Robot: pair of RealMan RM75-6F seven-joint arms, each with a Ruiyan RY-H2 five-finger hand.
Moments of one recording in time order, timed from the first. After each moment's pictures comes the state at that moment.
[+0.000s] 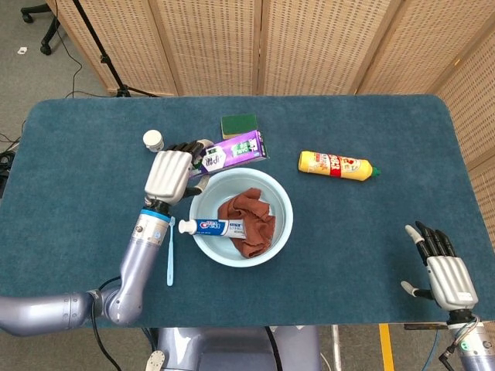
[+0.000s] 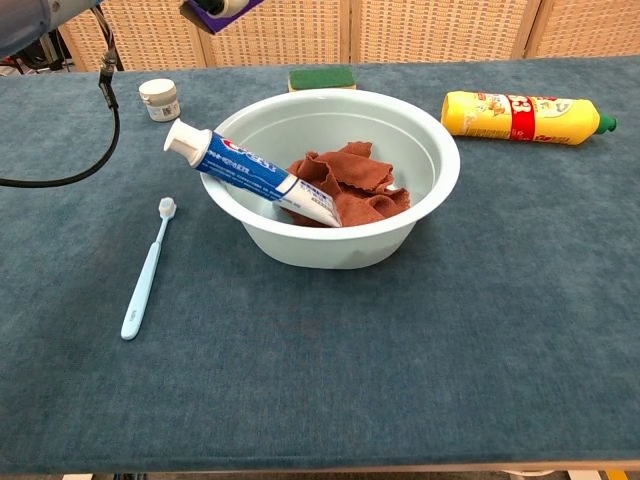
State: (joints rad) left arm -0.89 -1.53 -0.44 -1.78 0.85 1.25 0.60; right arm 0.12 -1.13 0.02 -1.58 -1.52 1.39 0.09
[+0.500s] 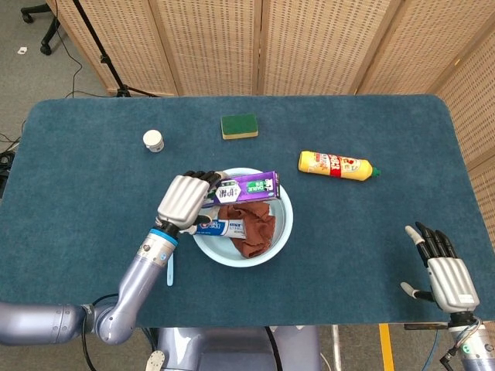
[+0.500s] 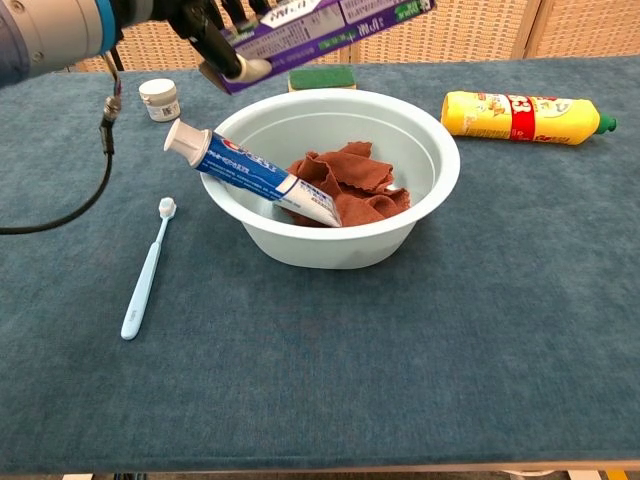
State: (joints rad) left arm -0.90 -1.50 -0.35 -1.90 0.80 1.20 0.67; right arm 0.11 -1.12 0.02 -1.60 -1.54 1.41 0.09
